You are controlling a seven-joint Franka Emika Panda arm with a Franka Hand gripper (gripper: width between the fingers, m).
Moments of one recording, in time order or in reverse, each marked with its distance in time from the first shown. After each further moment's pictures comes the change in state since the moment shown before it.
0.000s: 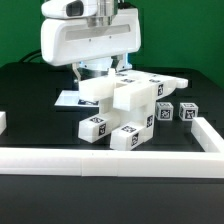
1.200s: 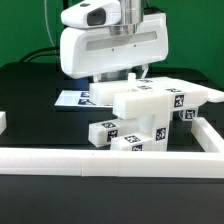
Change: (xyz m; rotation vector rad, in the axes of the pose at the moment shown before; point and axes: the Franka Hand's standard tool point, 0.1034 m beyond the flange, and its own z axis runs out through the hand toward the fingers) arm 0.067 0.000 0.007 0.022 0.000 0.077
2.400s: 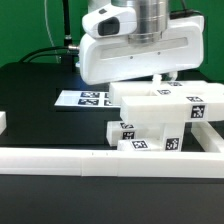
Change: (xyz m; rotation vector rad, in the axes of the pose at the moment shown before) arm 0.037 -0.017 0.007 0.070 -0.077 0.340
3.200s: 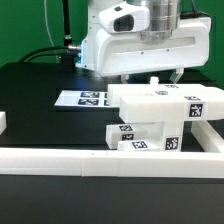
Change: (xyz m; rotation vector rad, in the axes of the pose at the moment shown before) arm -0.028 -0.031 0.004 -0.041 -0.019 0.019
